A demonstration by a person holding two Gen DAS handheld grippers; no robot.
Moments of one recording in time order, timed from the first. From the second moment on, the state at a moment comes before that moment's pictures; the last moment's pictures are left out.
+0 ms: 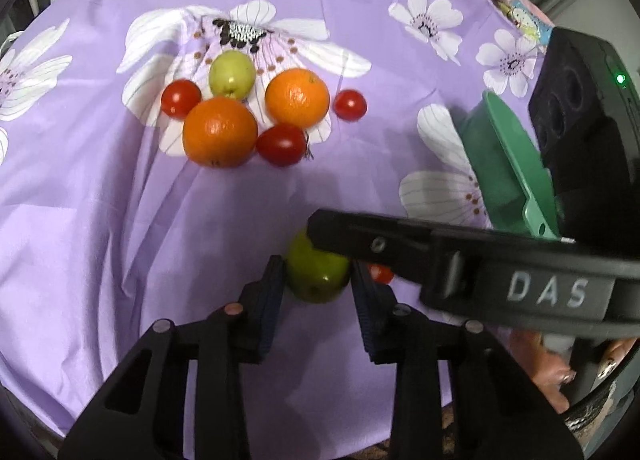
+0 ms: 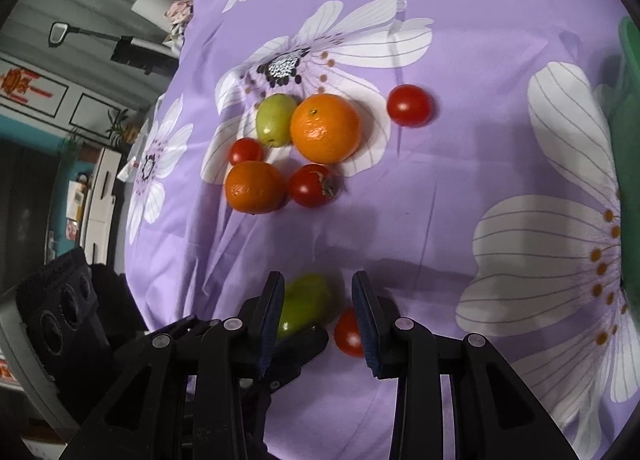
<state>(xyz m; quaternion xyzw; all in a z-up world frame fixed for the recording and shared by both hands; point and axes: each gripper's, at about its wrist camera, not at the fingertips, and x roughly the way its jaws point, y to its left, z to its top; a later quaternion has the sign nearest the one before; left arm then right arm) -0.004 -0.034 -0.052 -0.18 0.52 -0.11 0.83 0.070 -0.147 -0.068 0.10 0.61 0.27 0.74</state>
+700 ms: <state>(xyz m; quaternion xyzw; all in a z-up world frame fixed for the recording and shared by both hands) 0.010 -0.049 -0.056 -0.18 0.49 -0.10 0.85 0.079 -0.158 -0.073 0.12 0.60 0.25 0.75</state>
